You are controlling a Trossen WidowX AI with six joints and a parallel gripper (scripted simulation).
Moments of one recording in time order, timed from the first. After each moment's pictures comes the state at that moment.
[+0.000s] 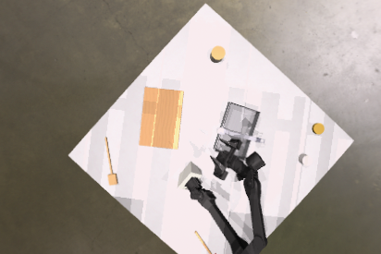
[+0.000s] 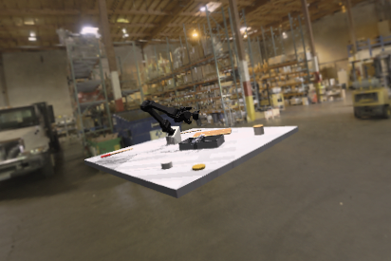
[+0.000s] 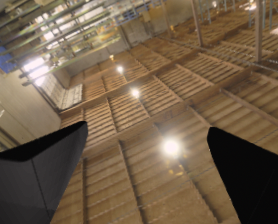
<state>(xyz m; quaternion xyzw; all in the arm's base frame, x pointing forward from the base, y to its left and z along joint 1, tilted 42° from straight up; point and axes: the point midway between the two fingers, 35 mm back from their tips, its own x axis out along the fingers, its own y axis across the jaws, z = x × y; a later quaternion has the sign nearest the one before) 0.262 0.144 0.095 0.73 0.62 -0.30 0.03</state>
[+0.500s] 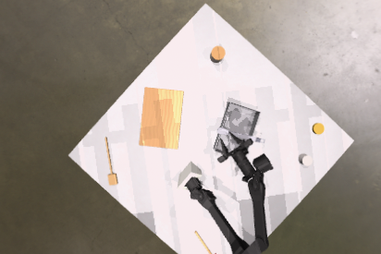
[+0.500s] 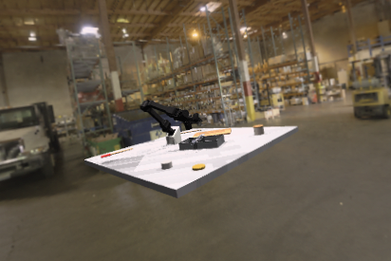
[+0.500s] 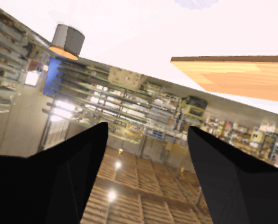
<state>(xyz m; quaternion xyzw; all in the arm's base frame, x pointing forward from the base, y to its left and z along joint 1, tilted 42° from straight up) 0.315 0.064 0.054 0.64 0.52 -0.28 0.49</state>
